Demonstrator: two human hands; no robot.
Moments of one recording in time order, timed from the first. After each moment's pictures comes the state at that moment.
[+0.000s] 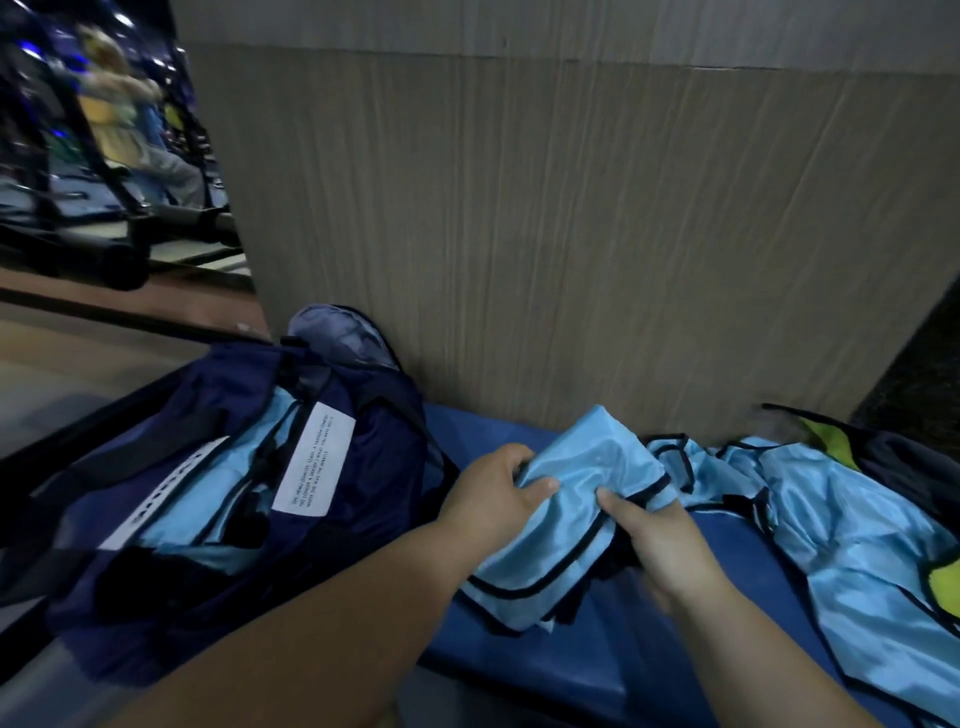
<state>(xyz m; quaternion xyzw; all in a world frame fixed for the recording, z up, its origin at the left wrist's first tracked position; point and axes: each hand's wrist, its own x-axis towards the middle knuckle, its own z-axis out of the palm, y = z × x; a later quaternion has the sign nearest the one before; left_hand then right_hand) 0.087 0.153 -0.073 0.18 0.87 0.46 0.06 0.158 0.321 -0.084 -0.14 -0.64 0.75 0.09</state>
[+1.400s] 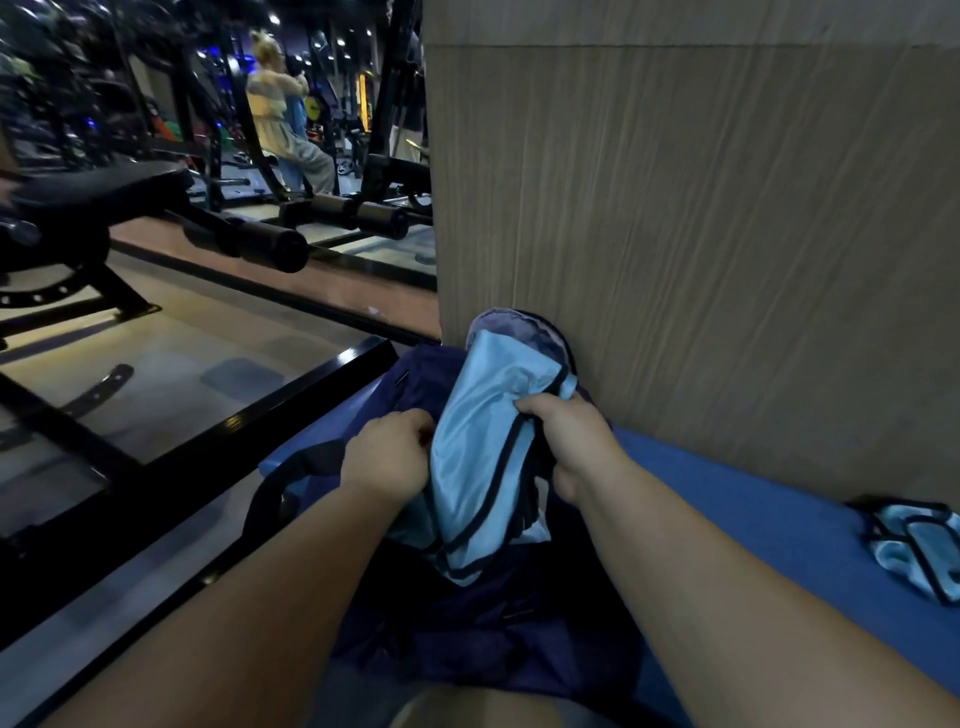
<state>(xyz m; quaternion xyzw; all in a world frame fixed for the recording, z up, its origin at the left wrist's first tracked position) 0.005 -0.136 -0.072 0.00 0.96 0.24 -0.11 0.014 0.047 -0.023 -0.08 -0.62 0.78 -0.04</state>
